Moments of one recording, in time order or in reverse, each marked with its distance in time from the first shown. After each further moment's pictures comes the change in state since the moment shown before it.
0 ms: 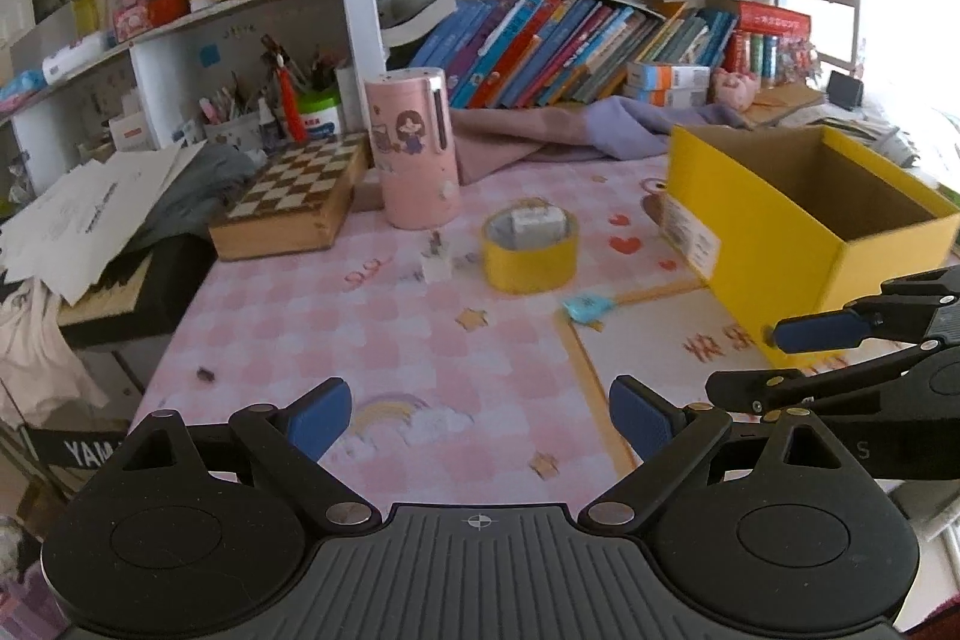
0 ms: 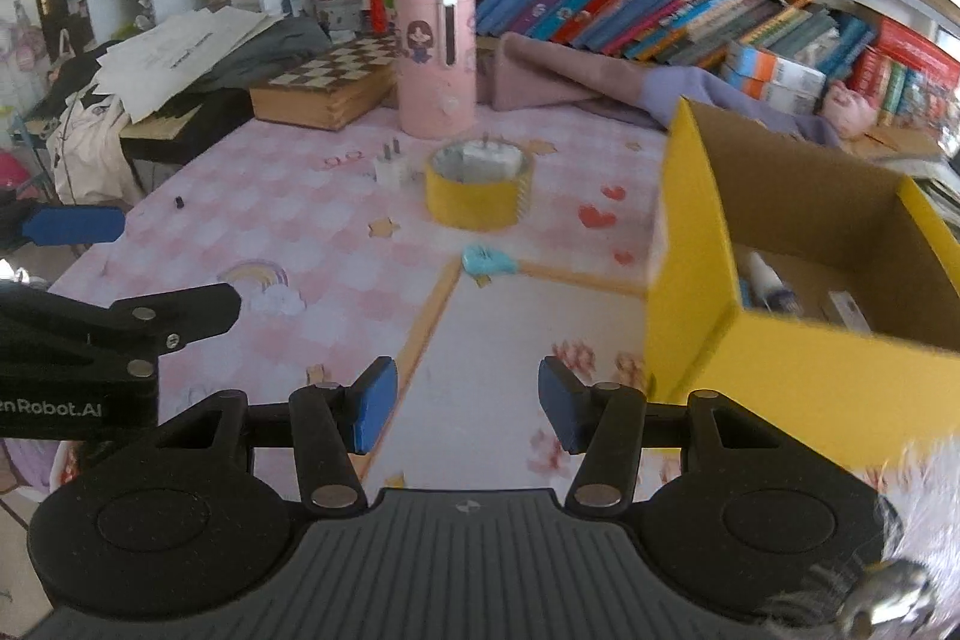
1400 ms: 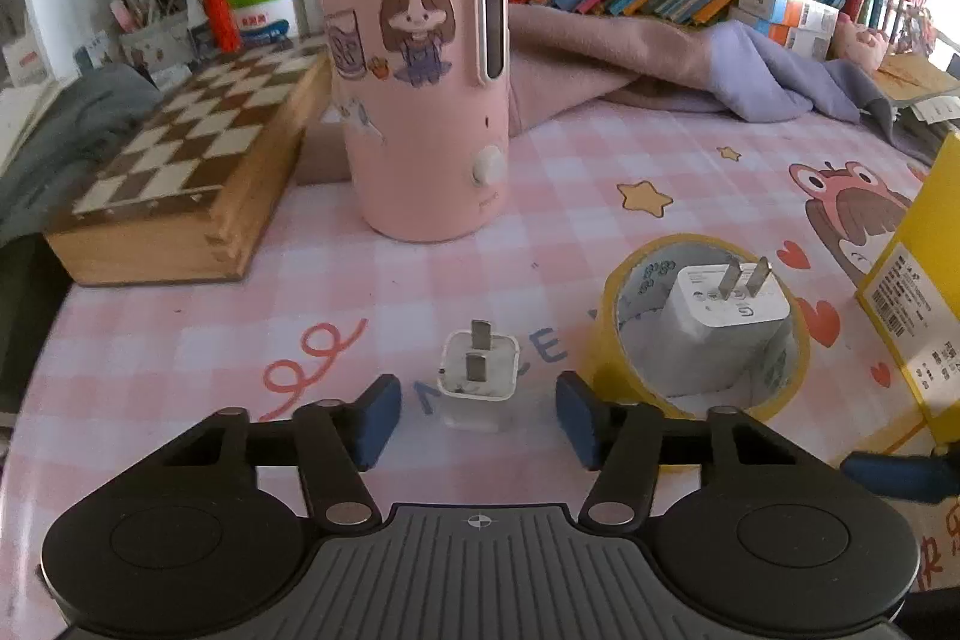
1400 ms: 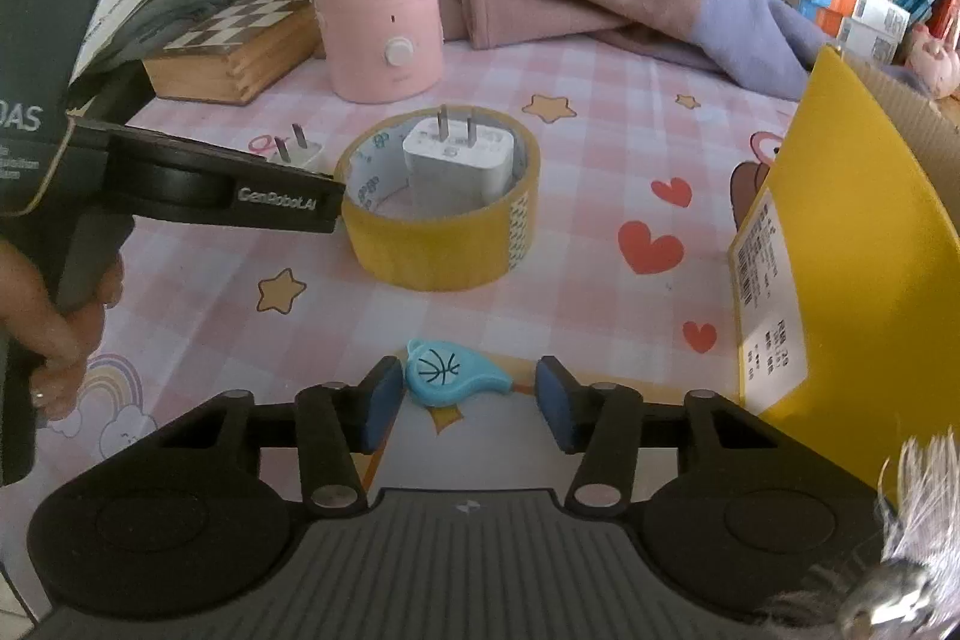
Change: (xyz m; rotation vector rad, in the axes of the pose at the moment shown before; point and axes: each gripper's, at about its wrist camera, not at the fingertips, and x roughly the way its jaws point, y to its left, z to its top) left arm 0.235 0.038 0.065 -0.060 0.205 -0.053; right arm 0.157 -0.030 0.059 0.064 0.163 0.004
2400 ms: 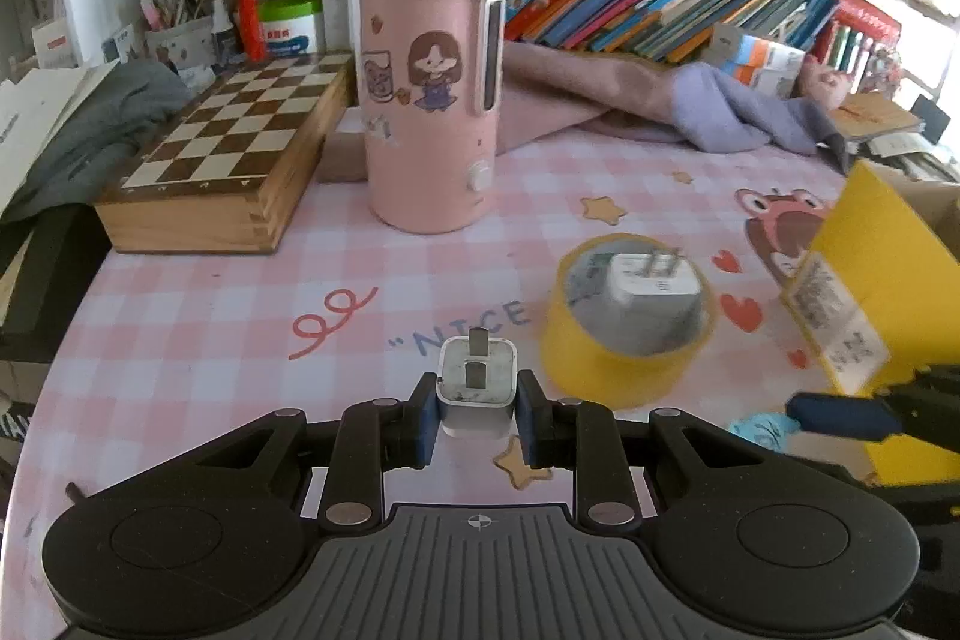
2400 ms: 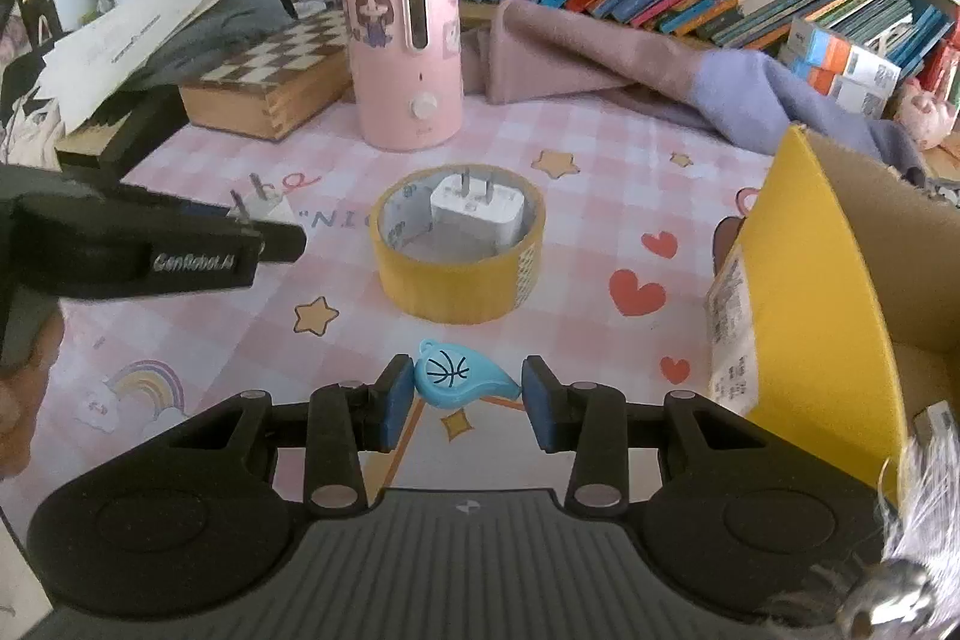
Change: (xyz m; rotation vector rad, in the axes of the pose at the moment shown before) left arm -0.069 0.003 -0.020 -0.061 -0.046 -0.050; right arm -0.040 0.006 0.000 -0.050 -0.084 0.001
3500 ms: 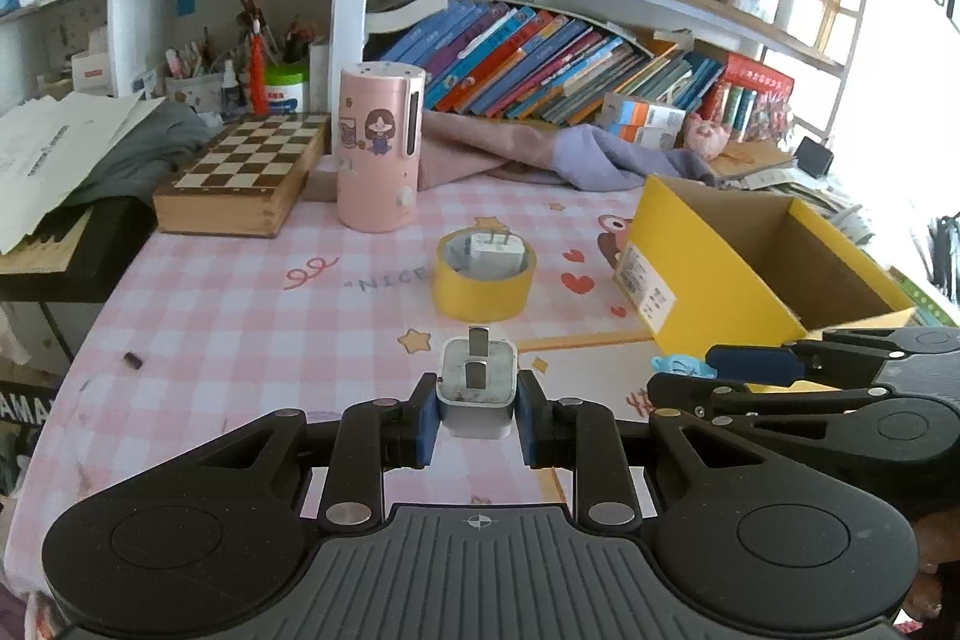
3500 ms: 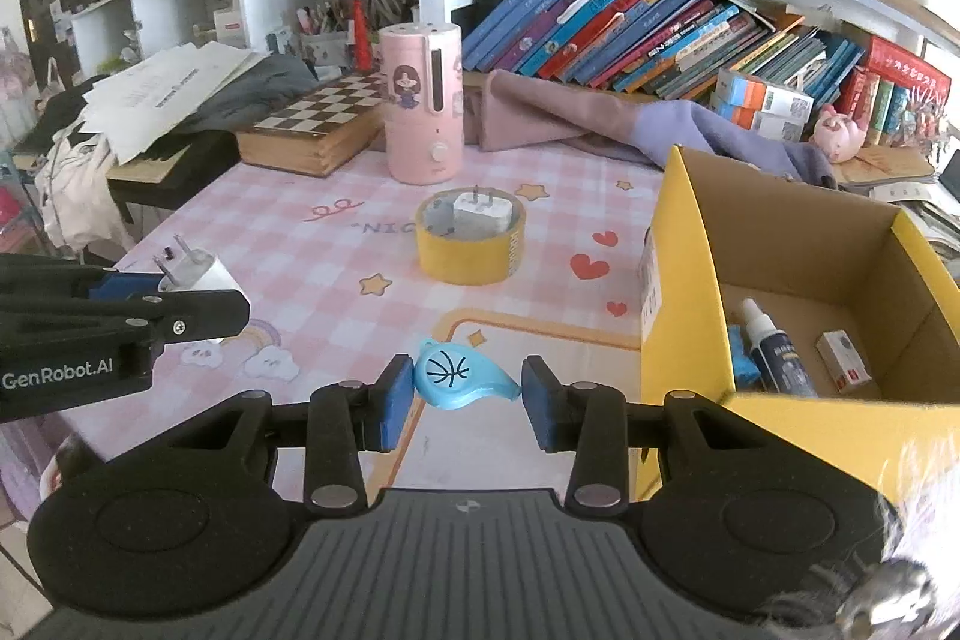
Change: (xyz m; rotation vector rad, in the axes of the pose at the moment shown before) left arm -0.160 -0.040 -0.082 -0.026 -0.150 -0.084; right arm -0.127 0.027 -0.064 0.016 -0.130 -0.037
